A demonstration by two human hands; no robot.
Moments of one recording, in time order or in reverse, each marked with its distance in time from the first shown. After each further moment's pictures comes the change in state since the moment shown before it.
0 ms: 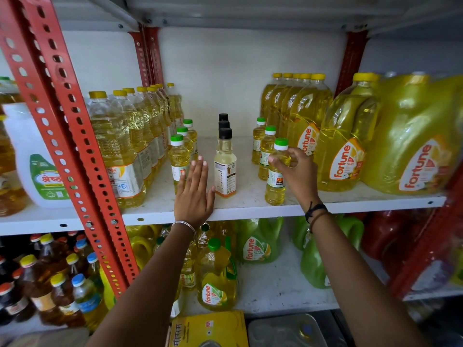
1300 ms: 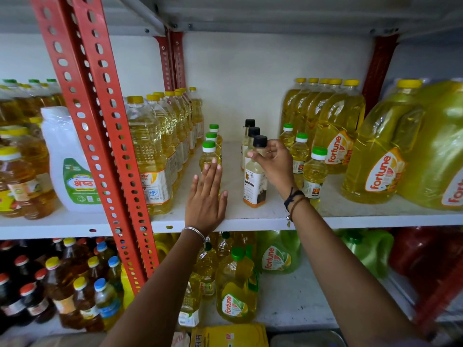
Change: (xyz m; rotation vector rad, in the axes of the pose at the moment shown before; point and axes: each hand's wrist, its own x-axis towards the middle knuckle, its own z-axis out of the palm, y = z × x) left_hand 0.000 -0.042 -0.016 -0.058 0.070 0.045; right_hand 0.030 -0.033 0.119 0.176 -0.097 -0.012
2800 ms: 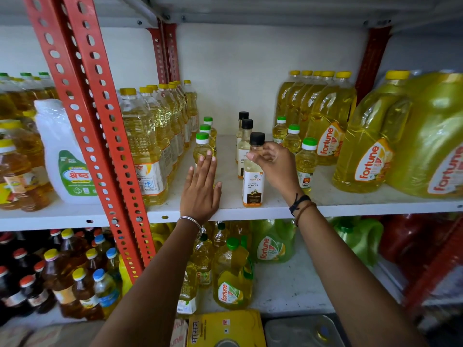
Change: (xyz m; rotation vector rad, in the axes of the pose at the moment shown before) left_hand 0.000 0.000 0.001 0.006 -0.024 0.006; right_hand -0.038 -0.020 -0.030 -0.127 -0.098 -0.046
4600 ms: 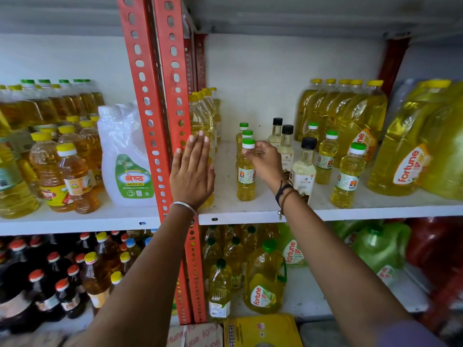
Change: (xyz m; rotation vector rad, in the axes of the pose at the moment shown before) left_hand 0.008 -0.104 -0.082 0.267 0.404 0.044; right_hand 0.016 -0.044 0.129 0.042 0.011 0.154
